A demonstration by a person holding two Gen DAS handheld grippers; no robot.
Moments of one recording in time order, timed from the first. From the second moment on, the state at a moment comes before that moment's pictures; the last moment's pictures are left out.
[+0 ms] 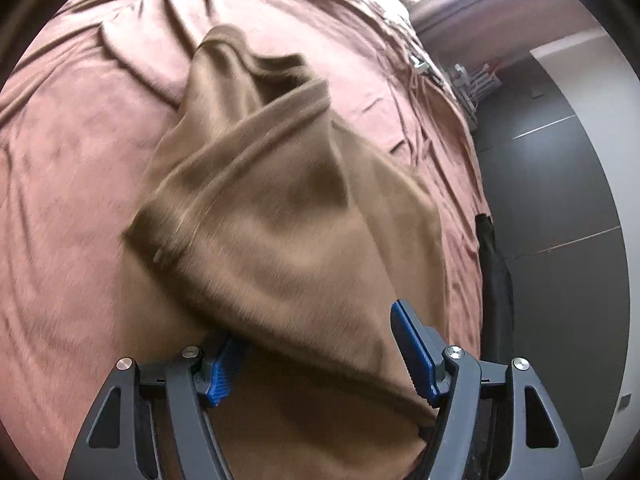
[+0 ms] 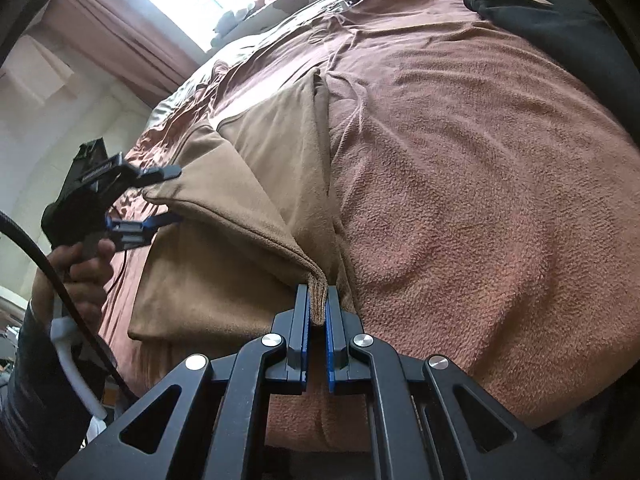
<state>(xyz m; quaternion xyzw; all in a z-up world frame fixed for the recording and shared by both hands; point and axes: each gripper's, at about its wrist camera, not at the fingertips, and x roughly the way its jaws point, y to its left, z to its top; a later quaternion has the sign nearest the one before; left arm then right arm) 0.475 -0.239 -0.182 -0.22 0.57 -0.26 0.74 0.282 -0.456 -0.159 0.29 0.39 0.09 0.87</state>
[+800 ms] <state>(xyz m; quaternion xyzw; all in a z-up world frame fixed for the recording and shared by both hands) 0.537 -0.332 -0.153 -0.18 0.57 -0.33 0.73 0.266 -0.449 -0.137 0.25 0.38 0.06 0.89</state>
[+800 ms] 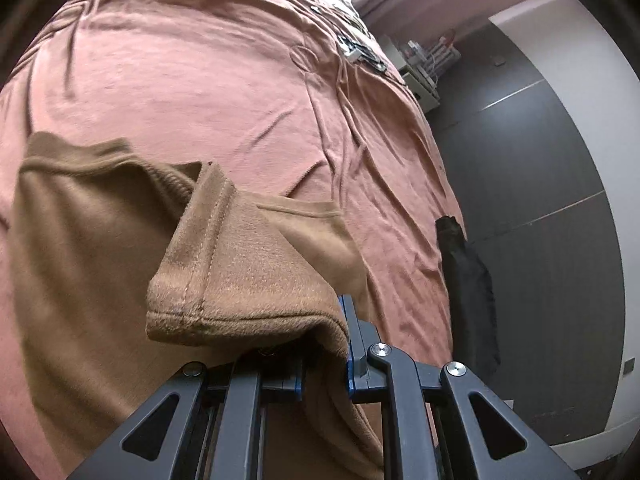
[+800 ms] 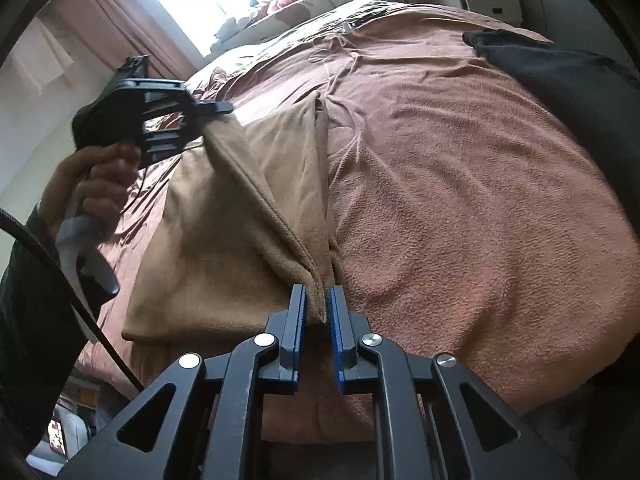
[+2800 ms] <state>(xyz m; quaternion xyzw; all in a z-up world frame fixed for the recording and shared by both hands) 0.539 -0.183 -0.151 -0.12 0.55 -0.20 0.80 0.367 -0.480 -0.093 0.26 0.36 0.14 0.88</state>
